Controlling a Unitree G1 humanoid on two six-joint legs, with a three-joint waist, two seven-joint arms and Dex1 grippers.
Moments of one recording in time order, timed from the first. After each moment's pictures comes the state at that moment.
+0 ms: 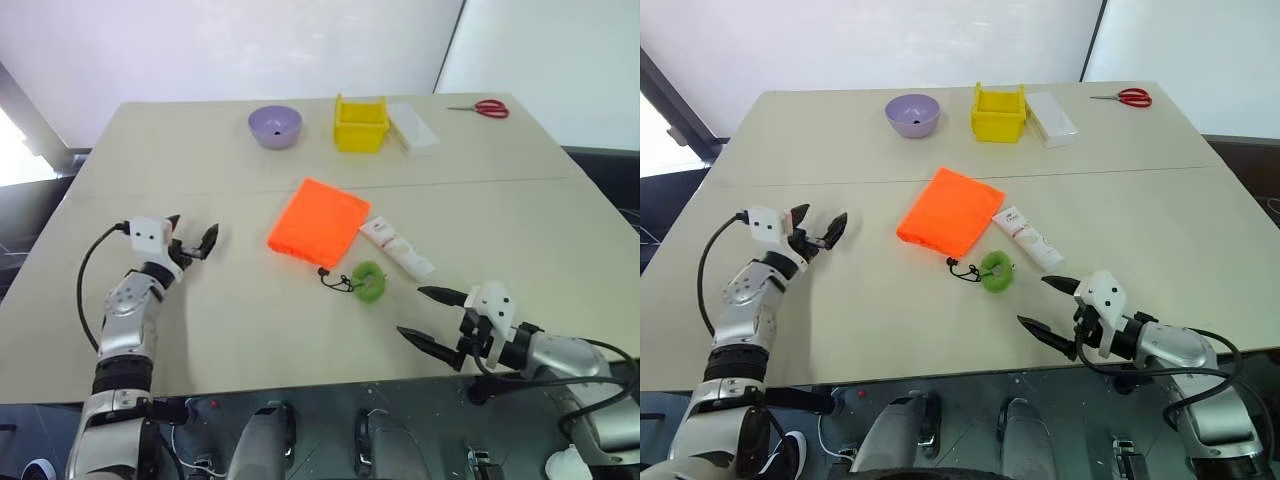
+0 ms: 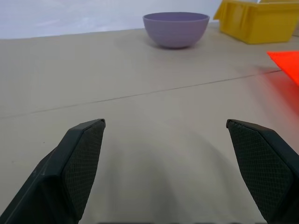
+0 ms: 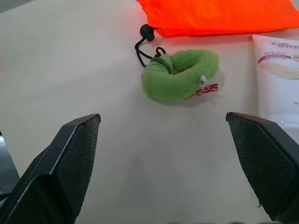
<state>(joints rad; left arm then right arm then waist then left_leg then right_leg) -0.42 0.41 0.26 0.51 -0.27 -0.11 -0.52 0.14 -0.68 -0.13 -0.34 0.42 0.26 0.89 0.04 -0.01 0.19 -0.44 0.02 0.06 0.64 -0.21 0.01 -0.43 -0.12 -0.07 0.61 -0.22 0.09</state>
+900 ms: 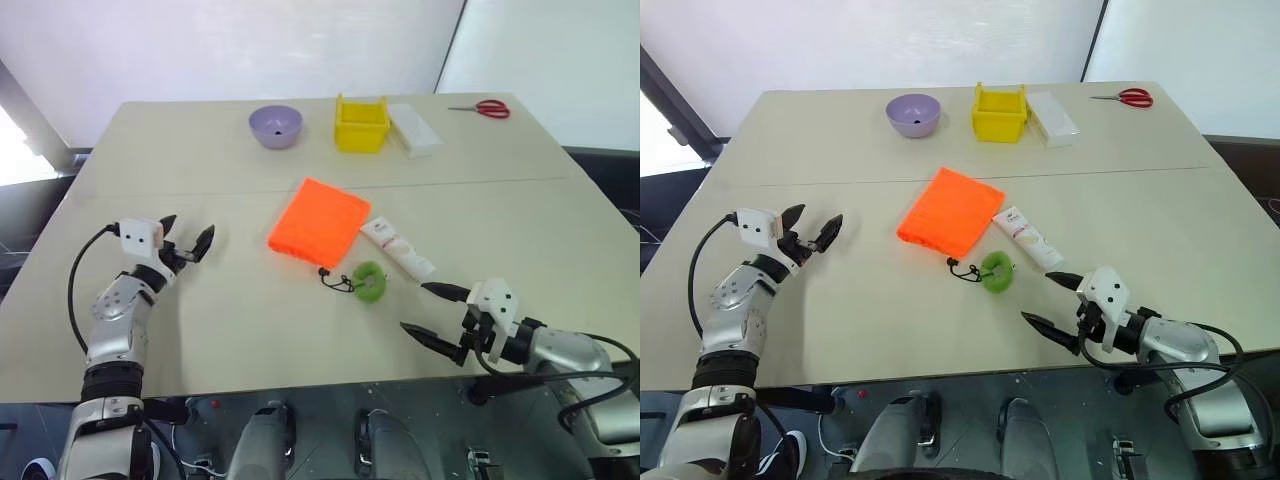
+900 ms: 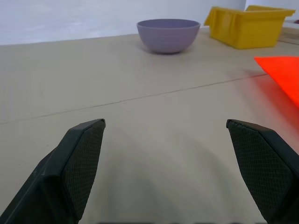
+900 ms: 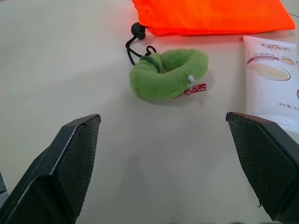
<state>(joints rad) -0.39 0.45 0.27 0.46 -0.32 -0.11 -0.58 0.11 -0.69 -0.13 -0.30 0.40 0.23 0.90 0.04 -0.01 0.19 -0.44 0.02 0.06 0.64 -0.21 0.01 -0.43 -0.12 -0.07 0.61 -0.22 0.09</state>
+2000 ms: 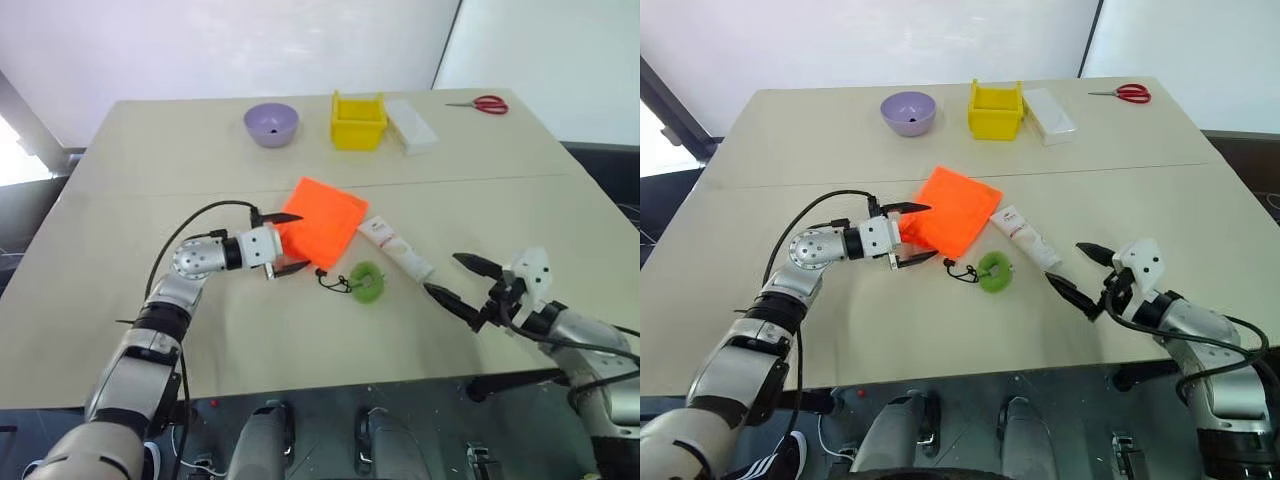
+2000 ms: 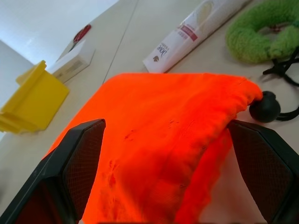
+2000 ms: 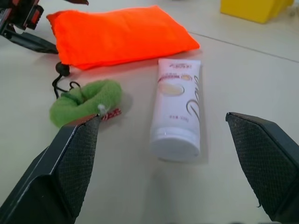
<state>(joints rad) -0.76 0.43 -0.18 0.84 0.10 -0.73 -0.90 0.03 -0.65 -0.27 -0.21 0.49 0.27 0.83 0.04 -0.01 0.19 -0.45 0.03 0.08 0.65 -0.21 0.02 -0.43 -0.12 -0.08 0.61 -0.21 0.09</state>
